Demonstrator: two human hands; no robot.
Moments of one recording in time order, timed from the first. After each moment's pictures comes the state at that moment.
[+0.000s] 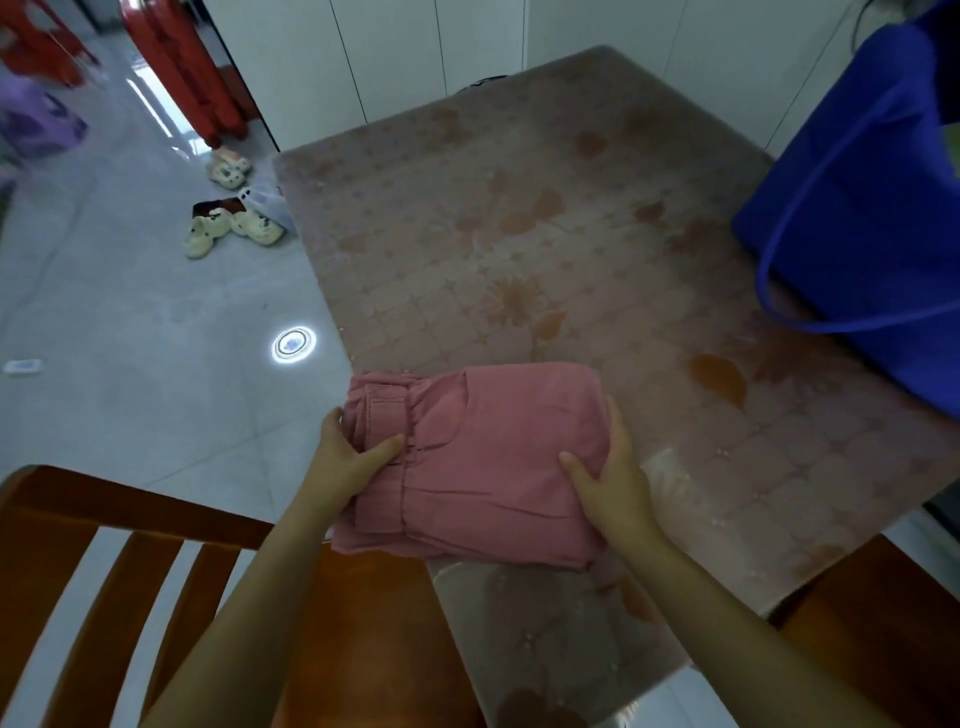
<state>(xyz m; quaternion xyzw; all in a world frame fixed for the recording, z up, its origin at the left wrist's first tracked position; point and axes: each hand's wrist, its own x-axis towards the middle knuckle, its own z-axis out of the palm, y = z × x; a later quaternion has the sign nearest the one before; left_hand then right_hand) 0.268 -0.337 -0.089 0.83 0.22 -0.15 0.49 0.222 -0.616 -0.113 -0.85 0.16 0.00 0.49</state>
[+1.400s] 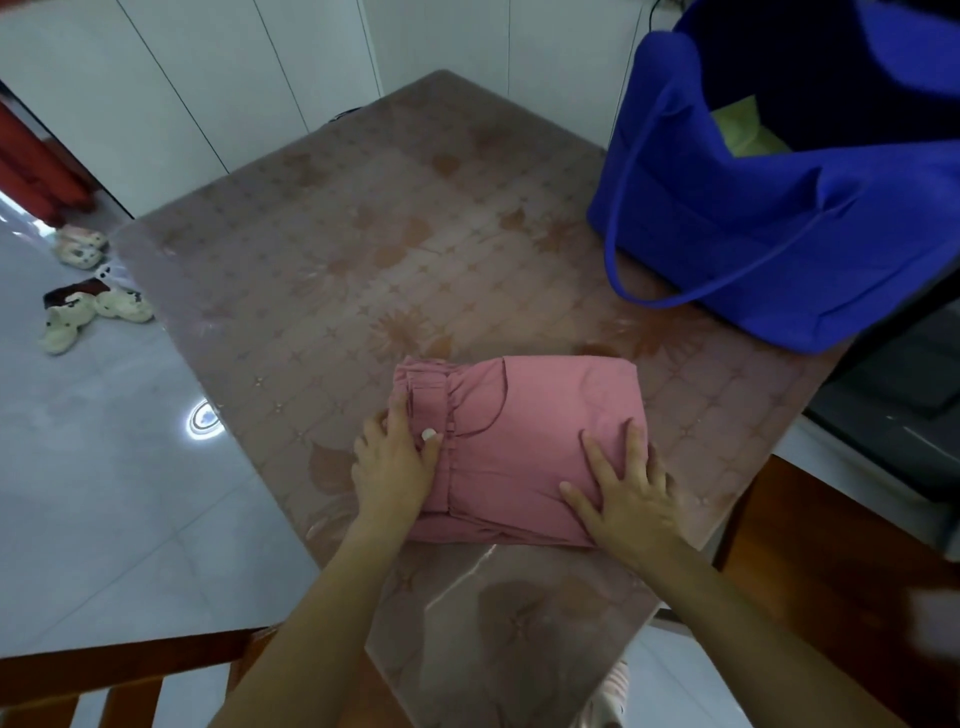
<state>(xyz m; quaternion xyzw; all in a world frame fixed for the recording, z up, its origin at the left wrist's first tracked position) 0.304 -0.481 -0.116 0.97 0.00 -0.07 0.22 0.181 -0.706 -0.126 -0.96 0.21 0.14 0.11</state>
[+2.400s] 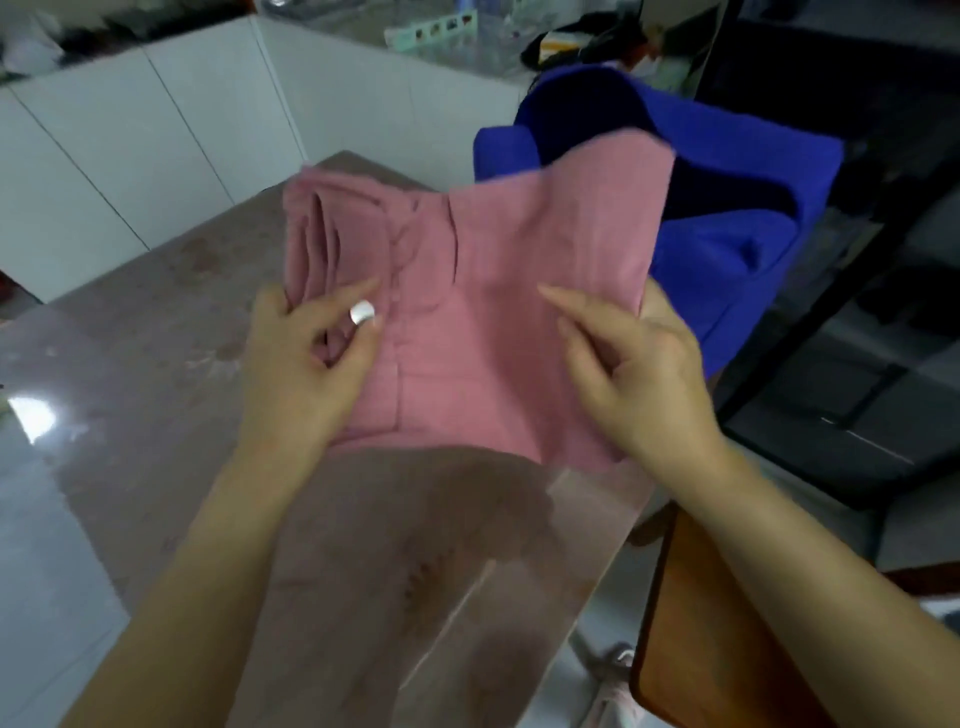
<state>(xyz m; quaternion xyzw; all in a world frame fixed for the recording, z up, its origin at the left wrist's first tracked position) 0.336 -0.606 0.068 0.86 -0.22 0.18 0.42 0.218 -0.822 0.070 -0.87 0.03 -0.41 0.28</state>
